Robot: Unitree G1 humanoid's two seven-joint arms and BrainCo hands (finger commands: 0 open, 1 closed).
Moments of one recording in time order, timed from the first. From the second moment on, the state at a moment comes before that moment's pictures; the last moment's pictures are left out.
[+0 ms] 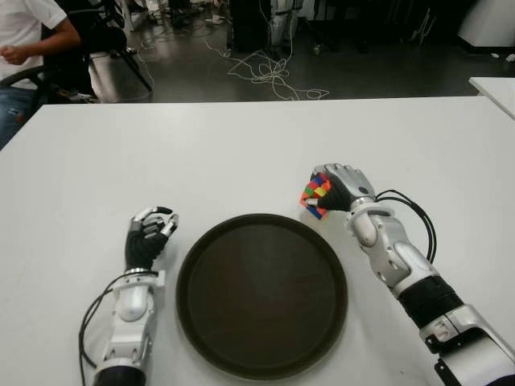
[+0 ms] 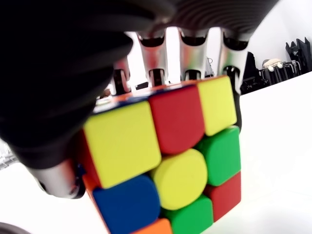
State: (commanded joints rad) left arm 0.04 0.03 0.09 0.46 0.04 -0.27 0.13; right arm -0.44 -0.25 0.39 0.39 -0.71 0.16 -0.07
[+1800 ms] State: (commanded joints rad) left arm 0.03 0.02 0.09 0.45 0.04 -0.25 0.15; right arm -0.20 -0.11 0.09 -0.07 -0.33 -0.11 -0.21
